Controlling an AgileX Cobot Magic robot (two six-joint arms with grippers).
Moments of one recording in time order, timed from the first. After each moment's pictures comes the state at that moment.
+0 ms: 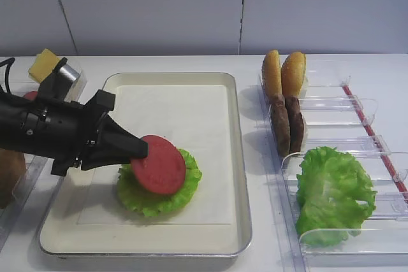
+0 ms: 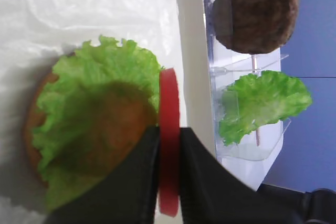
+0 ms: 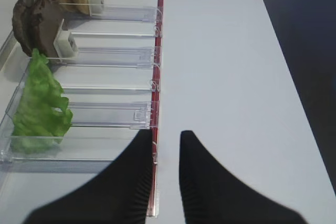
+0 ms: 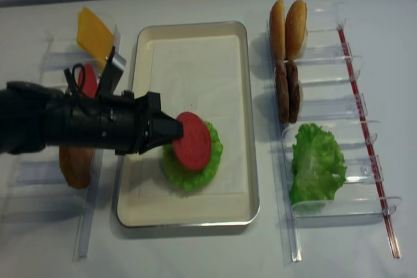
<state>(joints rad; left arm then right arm) -0.11 1.62 -0.70 -1.40 0.97 0.92 0.08 -0.02 -0.47 -0.03 1.13 0.07</state>
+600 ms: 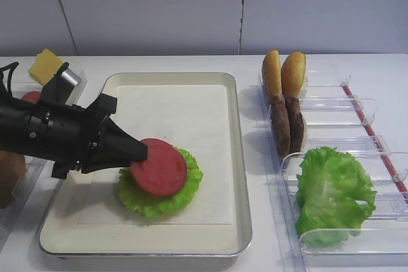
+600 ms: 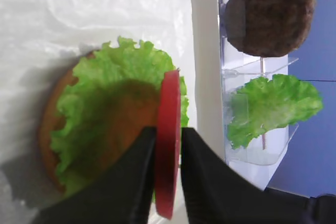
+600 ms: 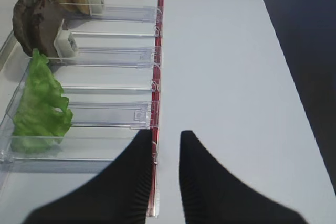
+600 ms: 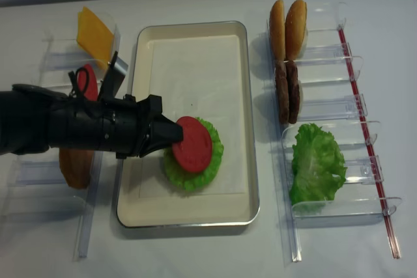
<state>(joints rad) -0.11 1.65 -0.70 -1.40 0.96 0.92 0.08 -0.02 -0.47 -0.03 1.13 0.07</state>
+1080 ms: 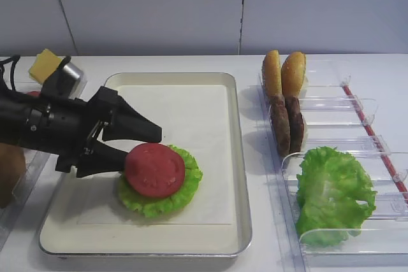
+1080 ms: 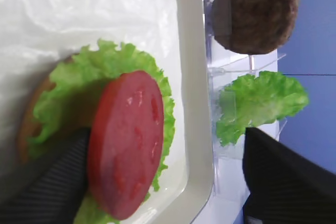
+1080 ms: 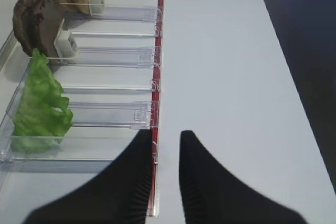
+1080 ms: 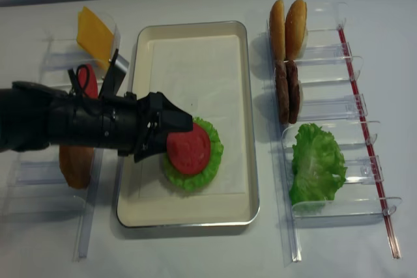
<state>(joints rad) -0.11 1.65 -0.72 -1.40 0.99 0.92 0.08 -0.02 -0.47 -0.03 1.13 0.07</state>
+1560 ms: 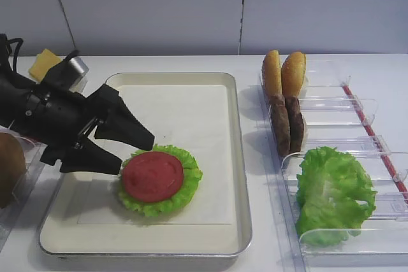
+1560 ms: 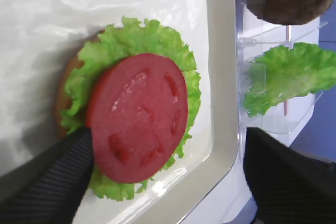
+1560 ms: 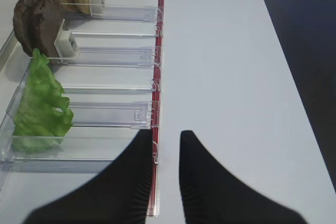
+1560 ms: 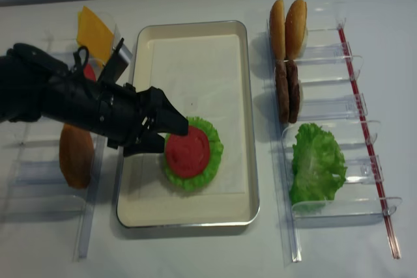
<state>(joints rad) -0.11 1.65 -0.85 -1.08 1.03 0.66 0.08 -0.02 -0.47 -0.03 1.13 0.07</state>
